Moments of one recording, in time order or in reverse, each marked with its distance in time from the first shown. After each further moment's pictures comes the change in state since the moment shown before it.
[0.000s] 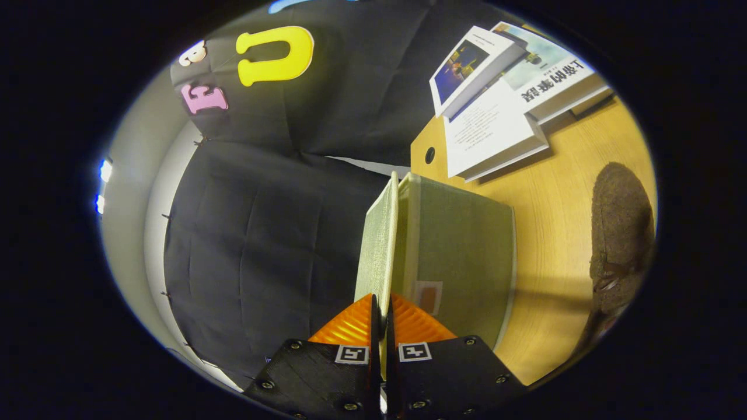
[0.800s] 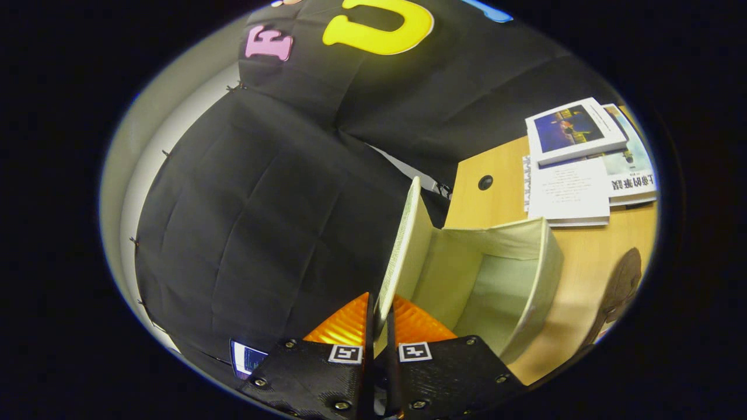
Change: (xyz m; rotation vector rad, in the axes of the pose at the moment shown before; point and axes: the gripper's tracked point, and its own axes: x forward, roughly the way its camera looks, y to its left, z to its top) arm 0.062 0.134 -0.005 -0.322 0.024 -0.091
